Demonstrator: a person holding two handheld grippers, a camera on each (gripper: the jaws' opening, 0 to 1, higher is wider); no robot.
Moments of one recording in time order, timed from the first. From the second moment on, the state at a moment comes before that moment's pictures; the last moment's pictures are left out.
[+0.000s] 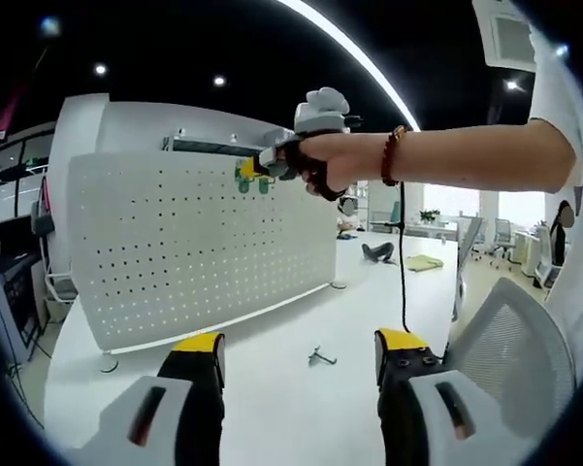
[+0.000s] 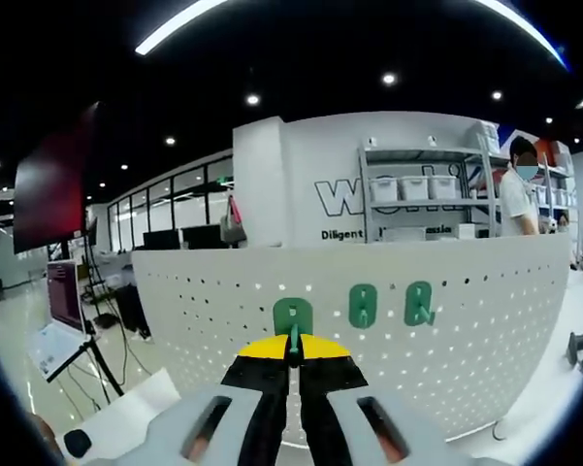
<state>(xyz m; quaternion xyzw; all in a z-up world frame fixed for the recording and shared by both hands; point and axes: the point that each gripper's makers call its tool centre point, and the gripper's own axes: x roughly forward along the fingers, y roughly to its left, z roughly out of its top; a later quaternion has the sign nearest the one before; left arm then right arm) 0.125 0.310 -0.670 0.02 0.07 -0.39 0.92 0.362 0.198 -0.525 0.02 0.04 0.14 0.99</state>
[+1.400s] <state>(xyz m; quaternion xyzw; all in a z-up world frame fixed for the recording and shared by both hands) 0.134 0.320 -0.674 0.00 0.08 -0.39 0.92 0.411 0.198 -0.528 0.03 0.05 0.11 0.99</state>
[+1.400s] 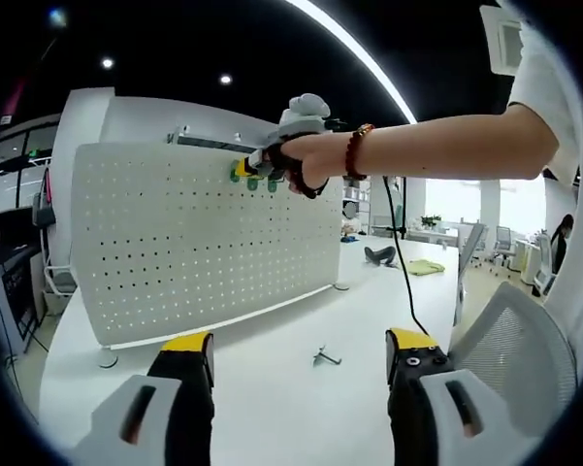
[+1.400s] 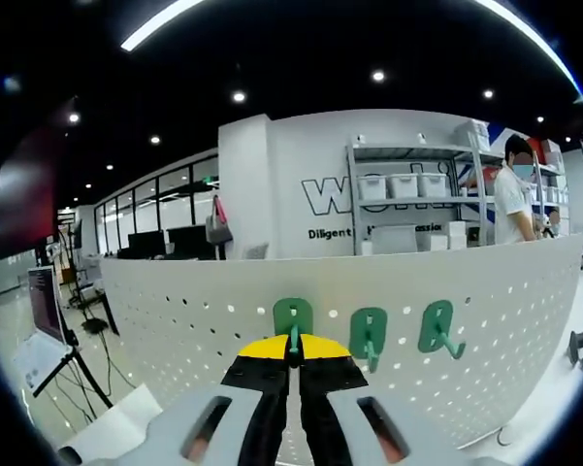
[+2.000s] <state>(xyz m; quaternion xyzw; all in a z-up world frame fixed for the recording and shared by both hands) 0.139 0.328 -0.676 -0.01 0.08 -0.39 0.92 0.420 0.198 -0.534 0.04 0.06 0.09 0.99</state>
